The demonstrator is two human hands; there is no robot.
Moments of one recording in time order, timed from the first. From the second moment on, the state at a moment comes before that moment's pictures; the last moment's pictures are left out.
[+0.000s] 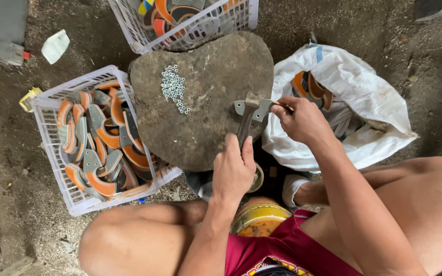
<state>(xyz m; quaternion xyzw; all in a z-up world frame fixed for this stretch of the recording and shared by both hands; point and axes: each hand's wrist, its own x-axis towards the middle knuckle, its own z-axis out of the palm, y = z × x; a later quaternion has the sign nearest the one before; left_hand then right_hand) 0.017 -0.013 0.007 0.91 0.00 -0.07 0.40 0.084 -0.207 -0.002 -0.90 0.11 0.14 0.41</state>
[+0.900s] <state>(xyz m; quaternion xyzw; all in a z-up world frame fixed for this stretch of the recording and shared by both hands) -0.001 -0.012 -0.009 0.88 0.09 -0.20 0.42 0.242 -0.062 -0.019 -0.91 -0.34 0.04 0.24</state>
